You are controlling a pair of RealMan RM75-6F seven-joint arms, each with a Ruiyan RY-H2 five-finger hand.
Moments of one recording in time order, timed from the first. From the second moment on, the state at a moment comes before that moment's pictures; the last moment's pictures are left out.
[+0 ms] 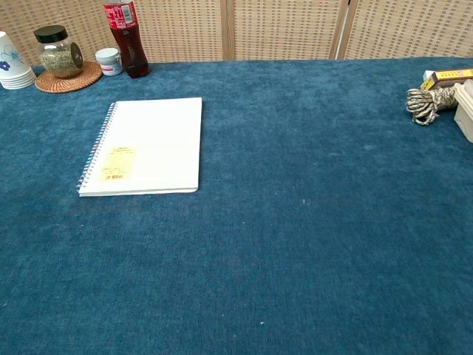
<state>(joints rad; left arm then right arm) -0.04 -1.08 0.04 -1.88 1.62 1.40 0.28 -0.10 -1.21 -0.01 -1.55 -1.66 1.71 0.12</state>
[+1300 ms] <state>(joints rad) -0.74 -1.75 -0.21 -1.53 0.98 0.96 0.73 -0.18 -1.20 0.03 -1.42 -1.55 1.76 0.28</state>
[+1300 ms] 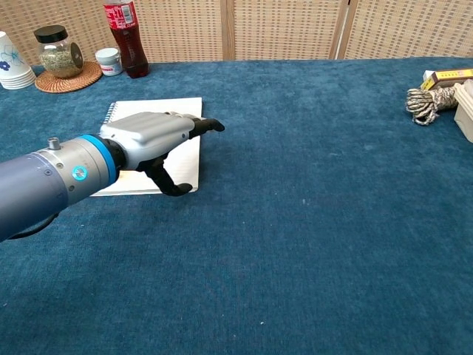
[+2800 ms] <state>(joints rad) -0.73 -1.81 -0.16 -1.45 1.03 1.15 0.63 -0.22 -1.20 0.06 -1.39 -1.54 1.80 0.34</state>
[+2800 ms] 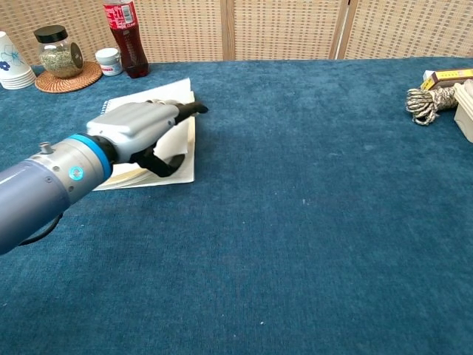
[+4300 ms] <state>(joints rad) -0.15 -1.38 -0.05 -1.76 1.21 1.65 0.13 -0.18 -1.19 0.07 -1.42 -1.59 1.78 0.30</state>
